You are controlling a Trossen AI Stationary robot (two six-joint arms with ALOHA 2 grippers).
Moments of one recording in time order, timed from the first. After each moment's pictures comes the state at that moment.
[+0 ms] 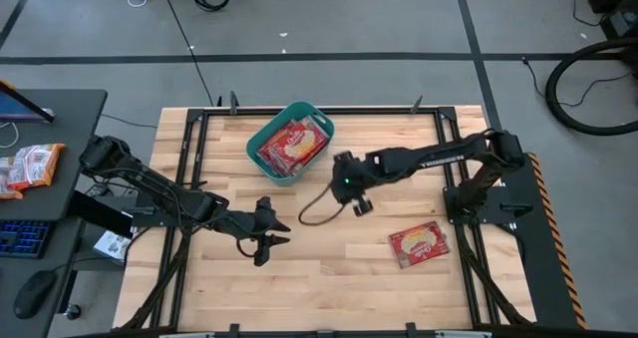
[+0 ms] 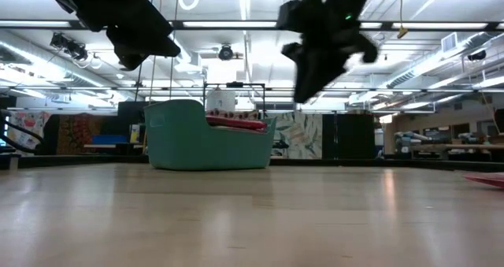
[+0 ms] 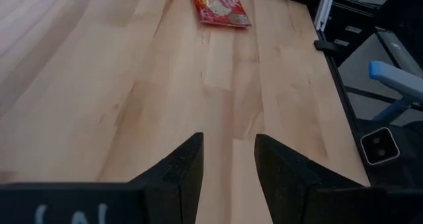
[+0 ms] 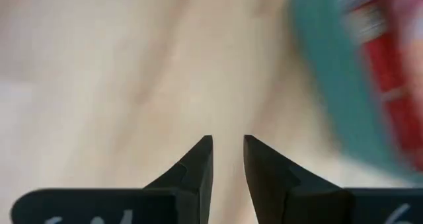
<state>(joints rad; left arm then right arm) -0.44 1.28 0.65 0.10 -0.31 -0.49 0.01 1.66 1.25 -0.65 0.15 -0.45</state>
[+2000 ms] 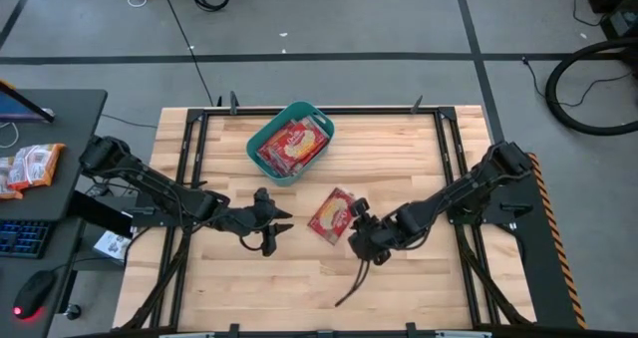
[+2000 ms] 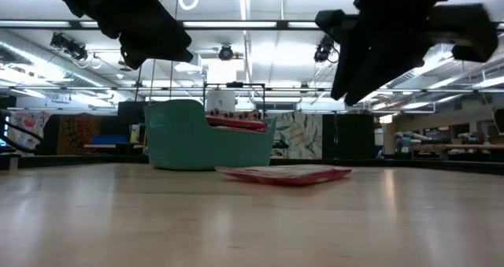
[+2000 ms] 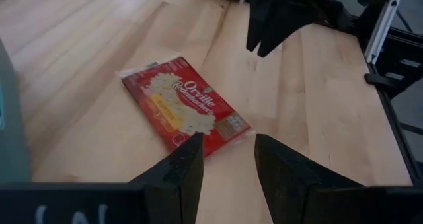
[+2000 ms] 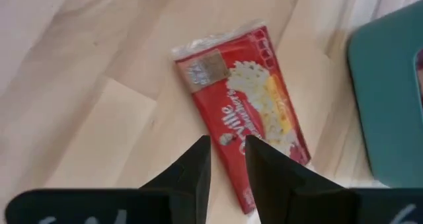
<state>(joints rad) -0.42 1.28 0.65 0.11 -0.48 -0.51 0.45 1.67 1.11 -0.59 0.43 -0.18</state>
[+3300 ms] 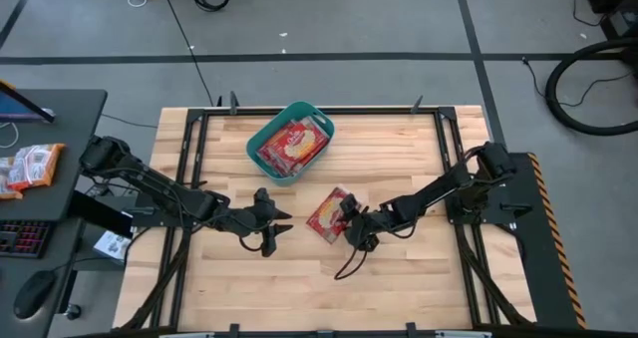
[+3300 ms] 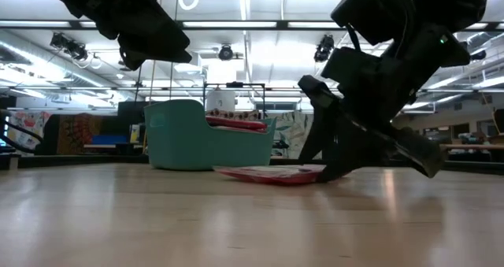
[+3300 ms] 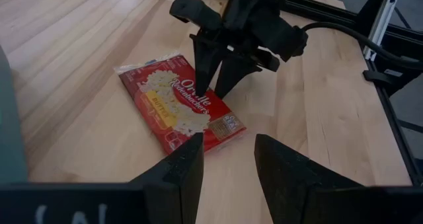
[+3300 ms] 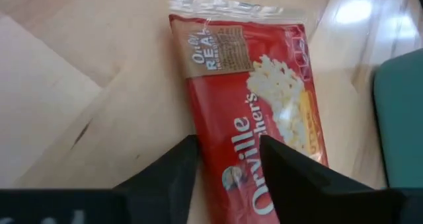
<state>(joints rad) -0.42 1.28 0.65 0.10 -0.47 -0.51 0.27 1.79 0.75 0.14 0.34 -0.59</state>
